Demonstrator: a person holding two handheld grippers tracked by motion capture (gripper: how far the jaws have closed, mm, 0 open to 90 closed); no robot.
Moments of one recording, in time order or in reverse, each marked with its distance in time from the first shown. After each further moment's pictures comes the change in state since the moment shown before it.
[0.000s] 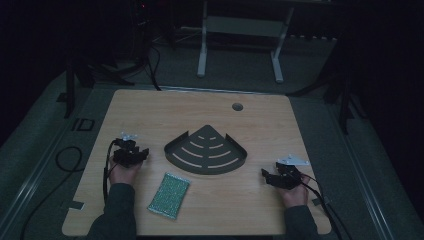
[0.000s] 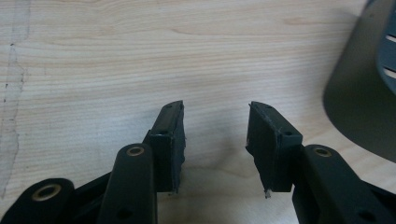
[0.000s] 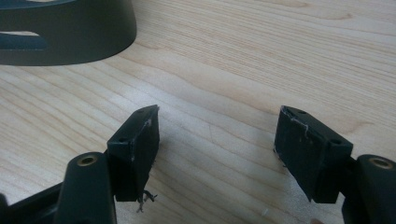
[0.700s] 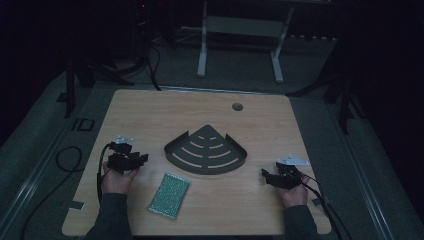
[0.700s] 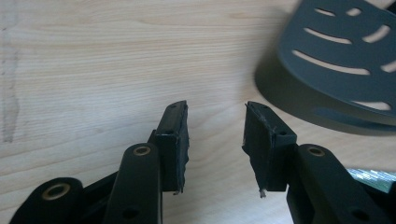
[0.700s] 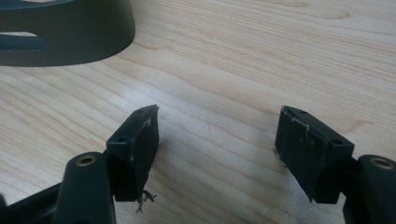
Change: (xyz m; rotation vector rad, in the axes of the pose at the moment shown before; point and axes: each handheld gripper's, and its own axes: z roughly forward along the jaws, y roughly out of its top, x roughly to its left) left arm -0.016 0.000 -0.052 0.028 -0.113 -0.003; right arm 0.000 0.000 0.000 0.001 -0.005 0.003
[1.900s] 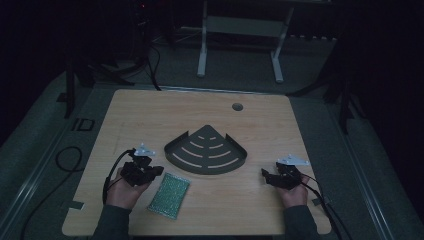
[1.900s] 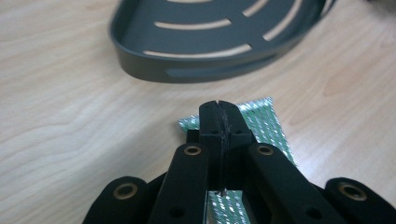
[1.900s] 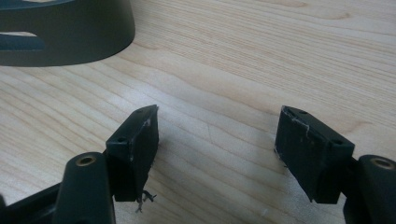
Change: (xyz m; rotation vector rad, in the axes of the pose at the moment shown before) left arm -0.068 -0.004 -0.030 0.110 -0.185 0.275; right arm 0.000 0.000 0.000 0.000 0.000 -0.002
